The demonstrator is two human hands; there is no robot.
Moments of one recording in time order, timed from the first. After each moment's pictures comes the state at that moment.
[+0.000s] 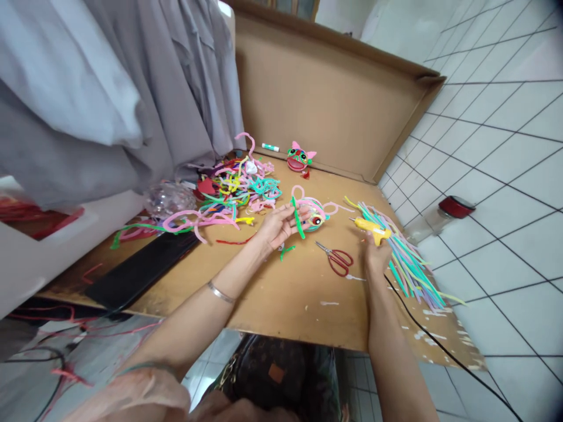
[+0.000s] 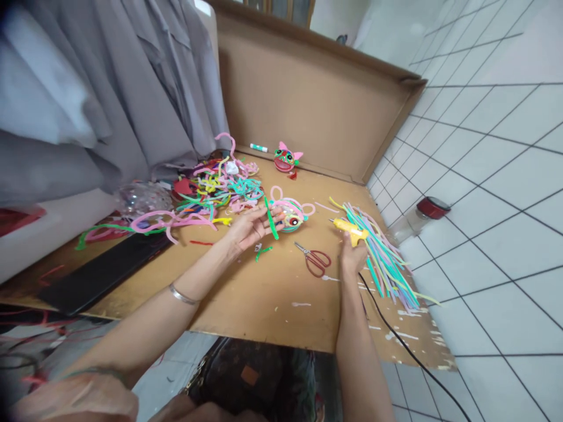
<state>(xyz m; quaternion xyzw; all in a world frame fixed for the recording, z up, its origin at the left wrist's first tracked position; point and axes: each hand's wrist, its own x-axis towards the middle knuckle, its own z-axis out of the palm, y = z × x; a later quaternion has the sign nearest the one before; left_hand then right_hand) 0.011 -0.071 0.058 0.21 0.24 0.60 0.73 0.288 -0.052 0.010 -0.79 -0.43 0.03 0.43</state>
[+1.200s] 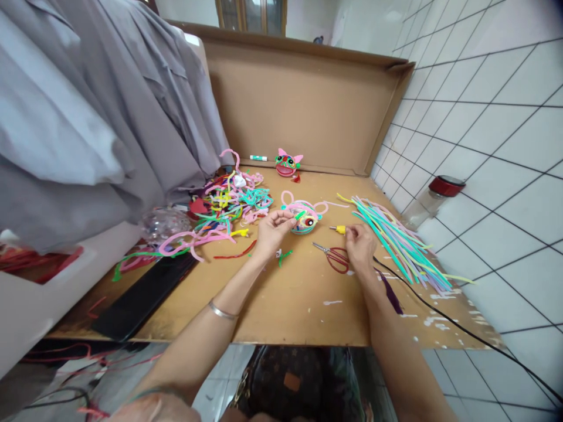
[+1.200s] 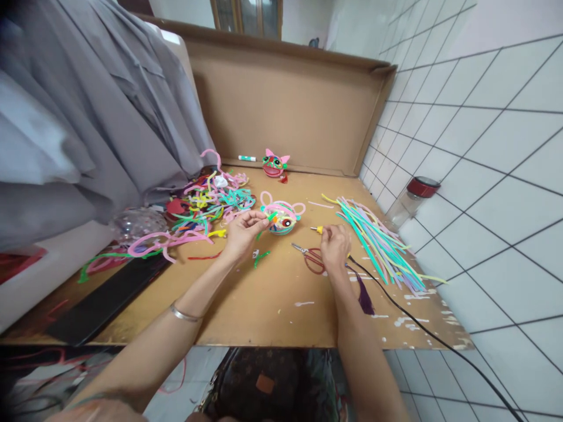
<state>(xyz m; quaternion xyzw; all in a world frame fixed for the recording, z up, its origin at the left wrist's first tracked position) 0.021 -0.070 0.044 0.43 0.35 0.66 0.51 0.254 -0.067 0.013 -0.64 -0.62 -0.07 0.44</state>
